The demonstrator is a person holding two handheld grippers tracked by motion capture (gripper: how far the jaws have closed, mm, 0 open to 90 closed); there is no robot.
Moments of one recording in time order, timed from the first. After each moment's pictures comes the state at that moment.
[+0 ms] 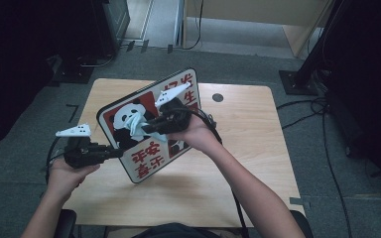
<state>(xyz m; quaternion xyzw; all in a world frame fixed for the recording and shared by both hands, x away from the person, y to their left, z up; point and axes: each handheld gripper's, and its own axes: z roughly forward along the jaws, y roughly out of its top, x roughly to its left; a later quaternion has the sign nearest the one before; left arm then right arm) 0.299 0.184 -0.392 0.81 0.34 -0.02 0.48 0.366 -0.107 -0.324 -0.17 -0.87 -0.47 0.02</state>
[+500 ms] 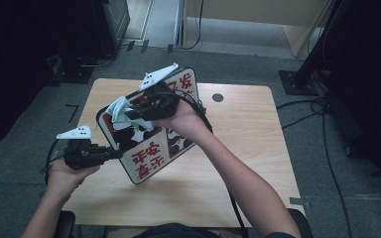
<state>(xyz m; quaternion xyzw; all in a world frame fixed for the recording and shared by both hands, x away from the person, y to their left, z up) 0.296 0.183 -0.392 0.82 0.32 0.00 0.48 0.368 -0.080 -0.280 -0.14 -0.86 -0.49 0.00</state>
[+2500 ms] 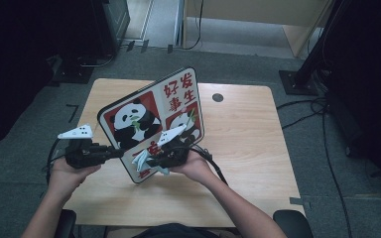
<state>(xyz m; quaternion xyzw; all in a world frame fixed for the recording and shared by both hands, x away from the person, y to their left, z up) 0.298 0.181 -0.392 0.82 0.32 0.00 0.48 0.332 -0.107 -0.457 -0.18 -0.88 -0.44 0.06</state>
